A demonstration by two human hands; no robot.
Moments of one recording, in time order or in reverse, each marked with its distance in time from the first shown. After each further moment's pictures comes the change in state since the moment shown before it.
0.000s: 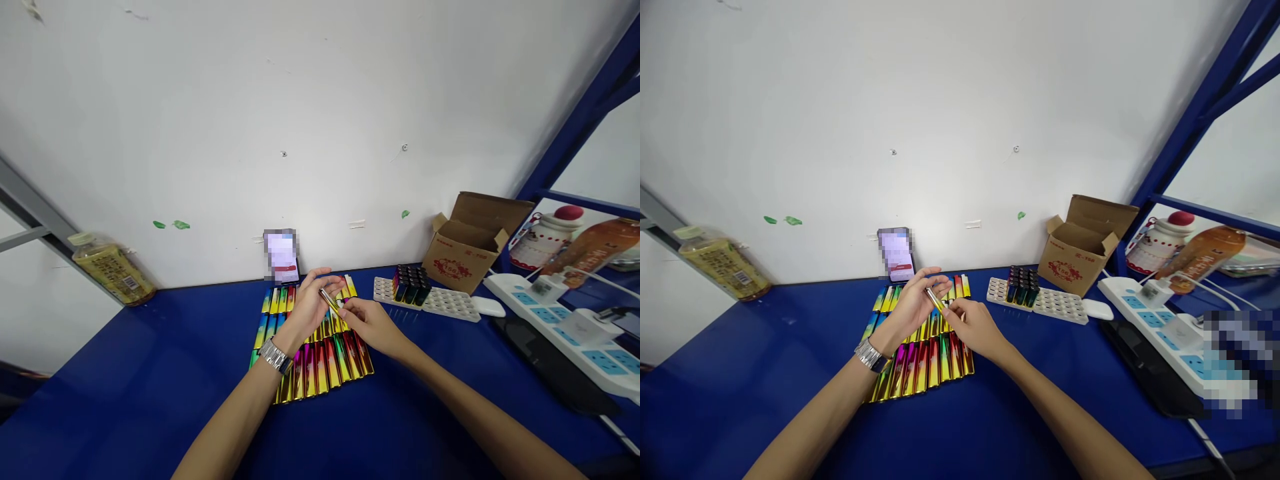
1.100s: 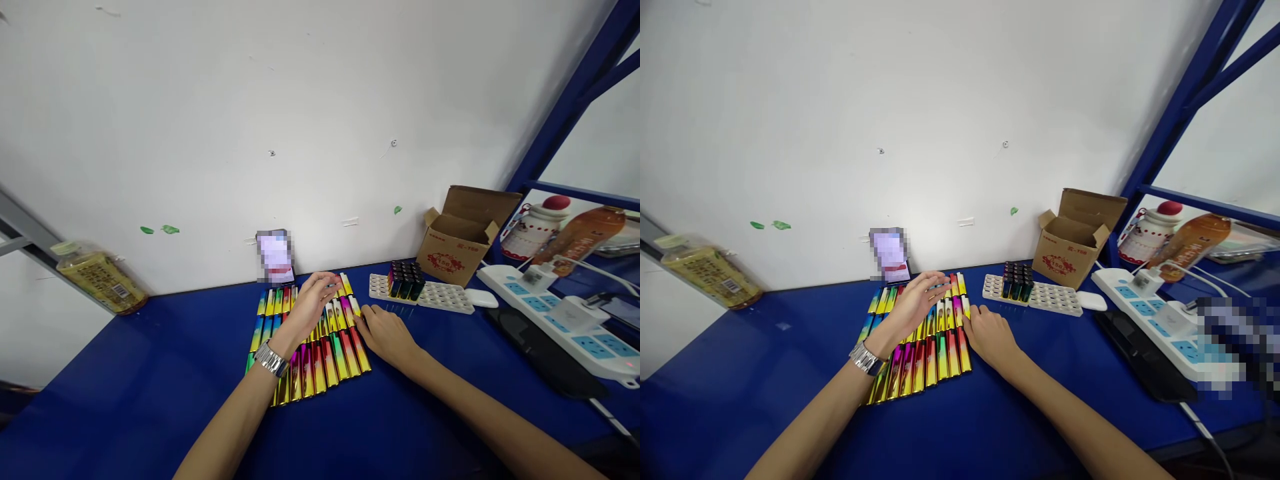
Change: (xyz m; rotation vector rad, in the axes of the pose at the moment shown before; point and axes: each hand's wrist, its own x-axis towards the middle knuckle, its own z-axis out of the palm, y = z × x) left_hand 0.001 -0.005 -0.006 0.210 -0.095 -0.054; right_hand -0.024 0.015 -0.002 -0.889 -0.055 0.216
